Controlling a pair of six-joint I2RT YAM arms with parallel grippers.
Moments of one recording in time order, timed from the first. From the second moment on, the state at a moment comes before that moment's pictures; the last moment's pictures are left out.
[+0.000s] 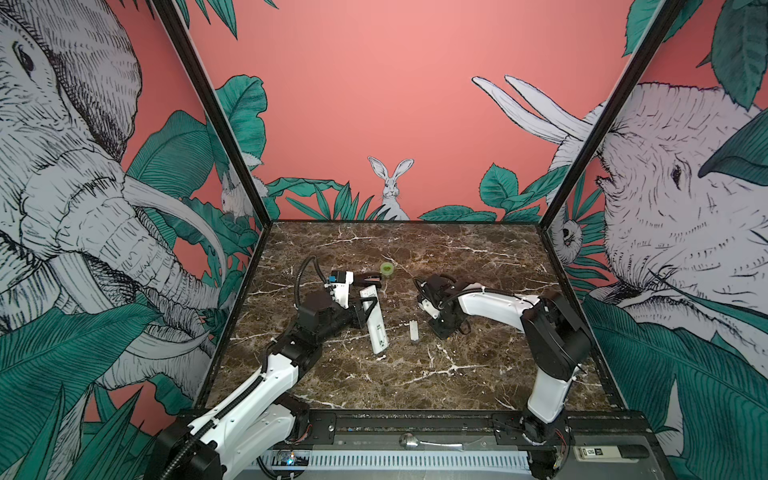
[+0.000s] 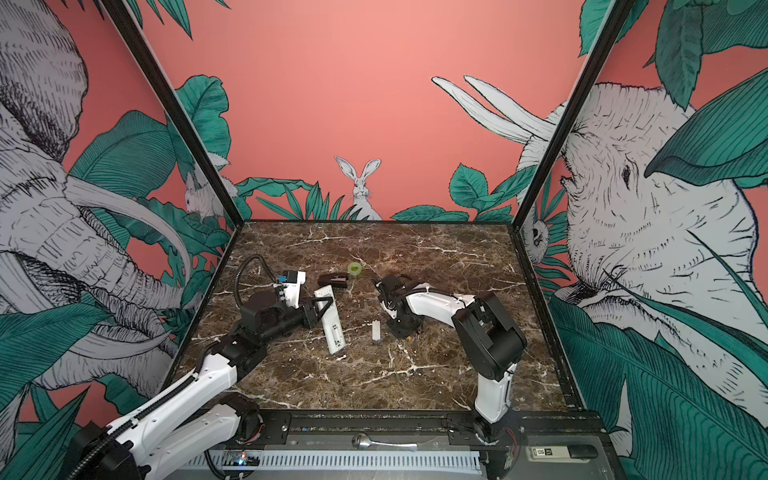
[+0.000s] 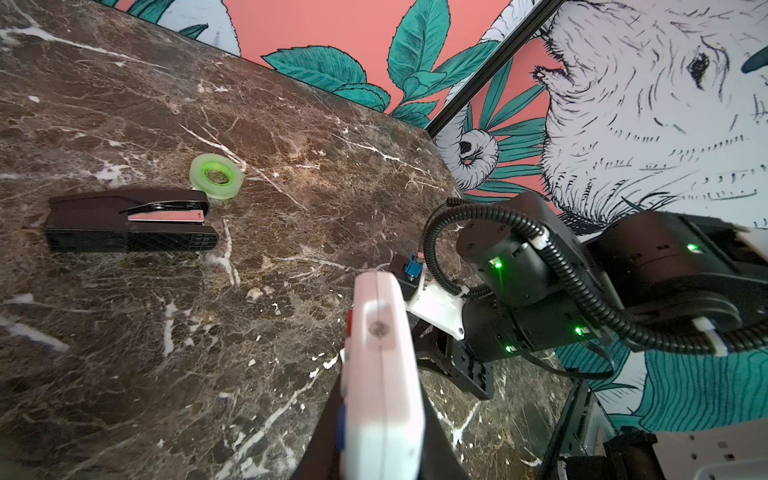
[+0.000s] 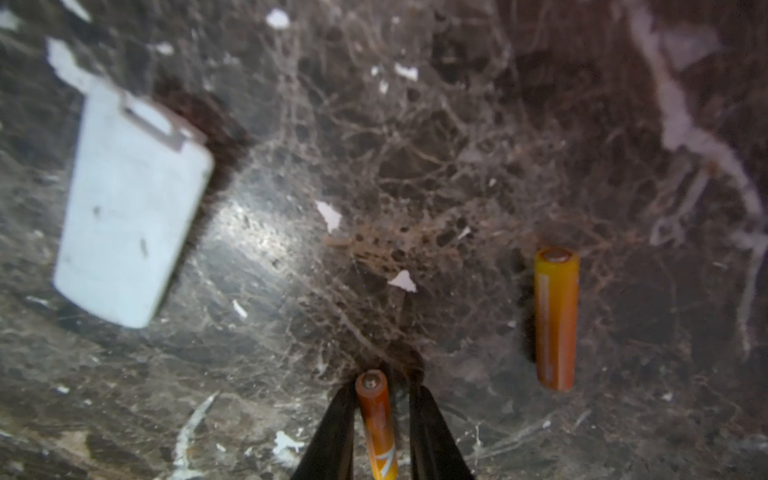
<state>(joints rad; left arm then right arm) -0.50 0.90 0.47 0.11 0.34 -0.58 0.70 1.83 1.16 -0.81 0.03 -0.03</state>
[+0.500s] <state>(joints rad) -0.50 0.90 0.47 0.11 0.34 -0.58 0.70 1.86 1.19 -0.84 0.03 -0.04</state>
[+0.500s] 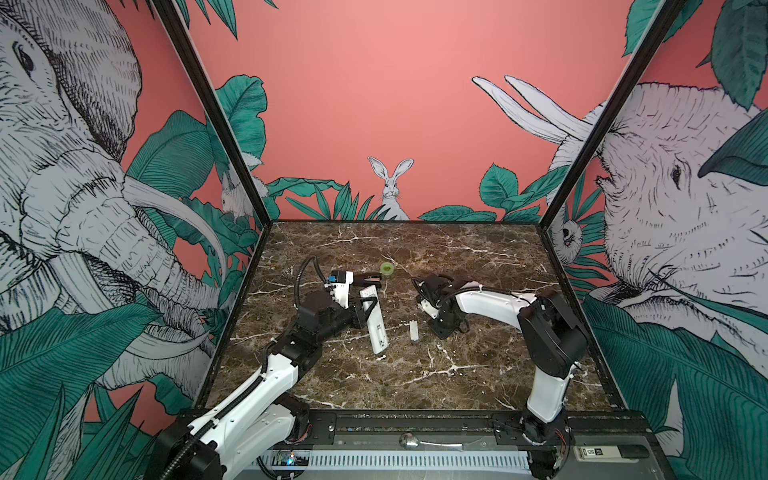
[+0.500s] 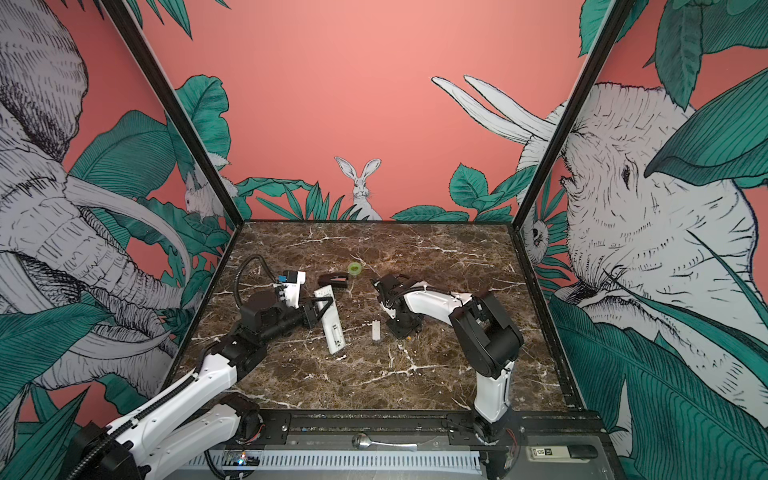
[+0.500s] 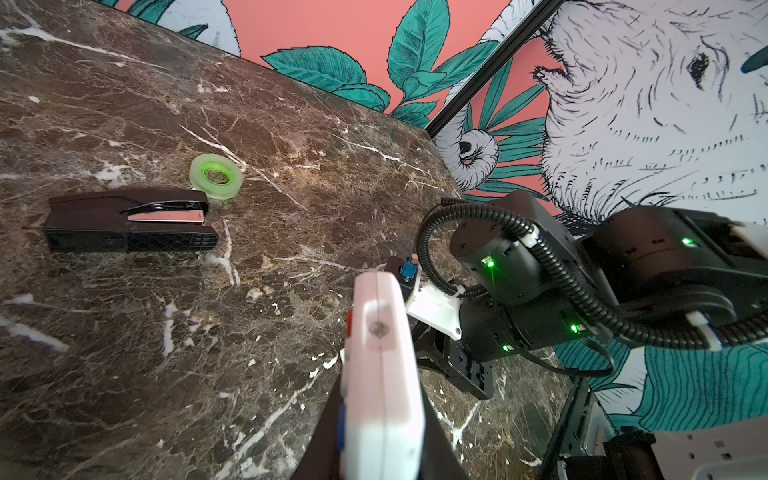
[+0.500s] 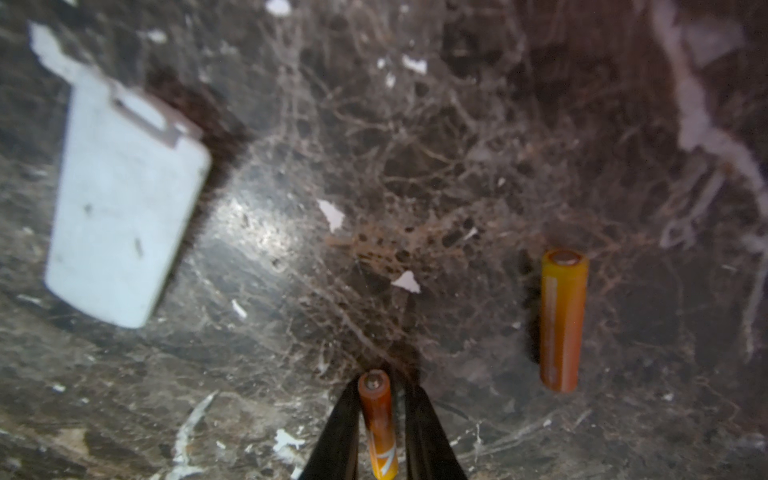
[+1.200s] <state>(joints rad) -0.50 0.86 0.47 0.11 0.35 -0.59 0.73 1.81 1.17 -0.83 0.04 -0.03</state>
